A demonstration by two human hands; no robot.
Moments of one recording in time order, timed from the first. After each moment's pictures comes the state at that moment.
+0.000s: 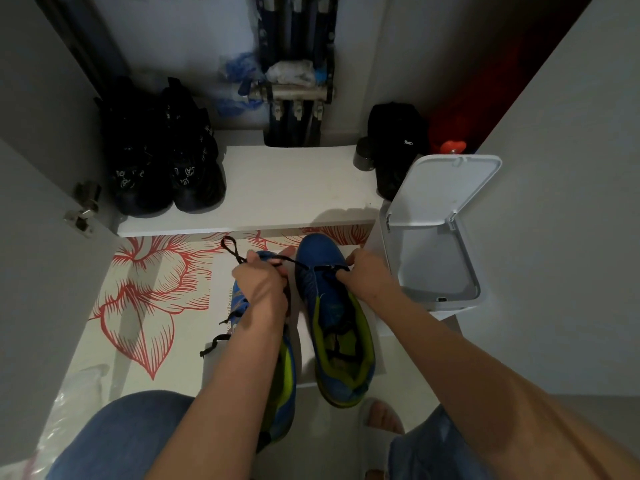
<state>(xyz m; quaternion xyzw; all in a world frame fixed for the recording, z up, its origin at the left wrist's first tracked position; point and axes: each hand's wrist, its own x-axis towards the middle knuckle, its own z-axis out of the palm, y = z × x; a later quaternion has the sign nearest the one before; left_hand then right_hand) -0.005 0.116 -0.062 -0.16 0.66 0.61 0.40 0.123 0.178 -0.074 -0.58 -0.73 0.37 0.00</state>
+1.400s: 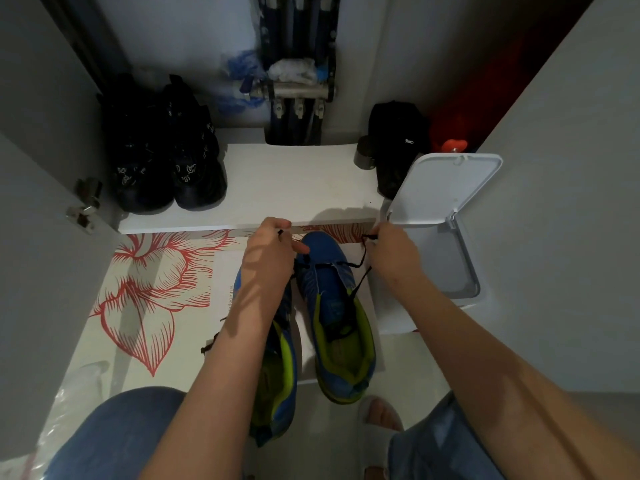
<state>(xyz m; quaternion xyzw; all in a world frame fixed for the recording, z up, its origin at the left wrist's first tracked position) -0.013 0.115 -0.038 0.29 0.79 0.43 0.34 0.139 0.211 -0.074 -0.60 -0.77 0.22 0.06</state>
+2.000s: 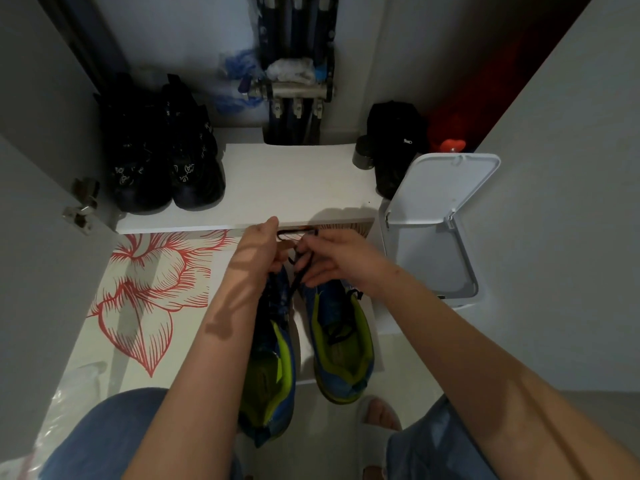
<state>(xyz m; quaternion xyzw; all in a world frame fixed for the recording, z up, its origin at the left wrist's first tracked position) -0.030 0.119 -0.031 0.14 0.75 0.44 0.48 0.102 0.172 -0.030 -0.40 -0.54 0.73 0.10</state>
